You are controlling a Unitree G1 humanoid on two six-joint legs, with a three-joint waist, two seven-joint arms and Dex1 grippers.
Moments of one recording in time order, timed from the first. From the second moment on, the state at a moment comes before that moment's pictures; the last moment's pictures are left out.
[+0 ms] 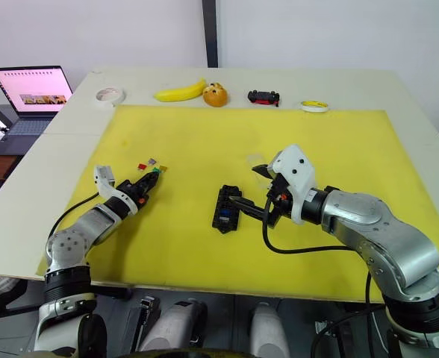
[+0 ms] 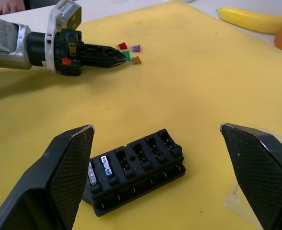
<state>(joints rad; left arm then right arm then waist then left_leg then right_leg) -0.35 0.17 0.44 0.11 -1.06 0.85 -0.11 -0.30 -0.74 -0.06 -0.67 0.69 0.91 0.54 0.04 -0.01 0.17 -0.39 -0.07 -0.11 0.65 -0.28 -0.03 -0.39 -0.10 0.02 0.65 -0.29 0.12</state>
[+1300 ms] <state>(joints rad) -0.48 0.46 0.25 -0.17 -1.76 1.11 -0.08 -0.44 -0.39 -0.17 -0.52 1.31 1.00 0.13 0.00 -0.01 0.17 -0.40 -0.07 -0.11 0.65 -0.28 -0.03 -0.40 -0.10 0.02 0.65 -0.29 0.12</state>
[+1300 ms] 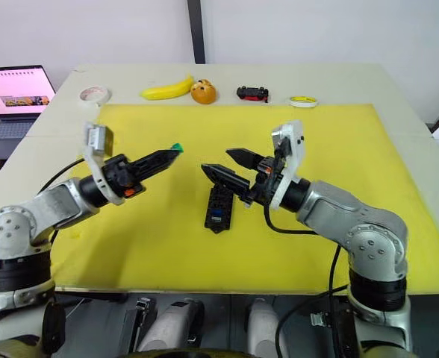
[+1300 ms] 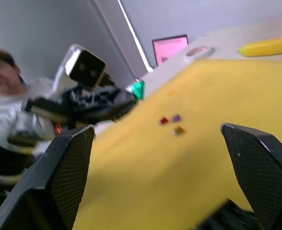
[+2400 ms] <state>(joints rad) -0.52 0.40 0.17 -0.12 -1.75 1.04 -0.15 -0.47 -0.39 -0.10 -0.45 1.59 0.88 -0.16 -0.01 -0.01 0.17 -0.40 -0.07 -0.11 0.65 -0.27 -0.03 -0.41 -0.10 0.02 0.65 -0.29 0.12</state>
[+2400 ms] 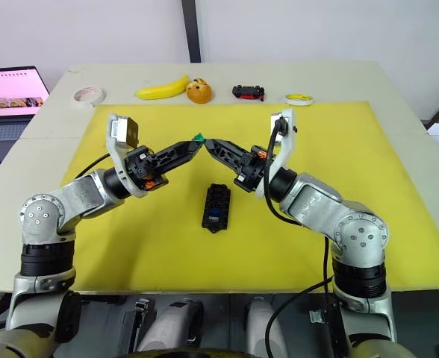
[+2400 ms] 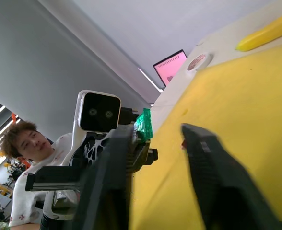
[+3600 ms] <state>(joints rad) -0.52 0.39 0.14 -0.13 -1.78 1.02 -0.12 -0.49 -0.41 -0.08 -0.43 1.65 0.85 -0.17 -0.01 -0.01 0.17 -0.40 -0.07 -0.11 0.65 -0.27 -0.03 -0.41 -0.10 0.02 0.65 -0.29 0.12</state>
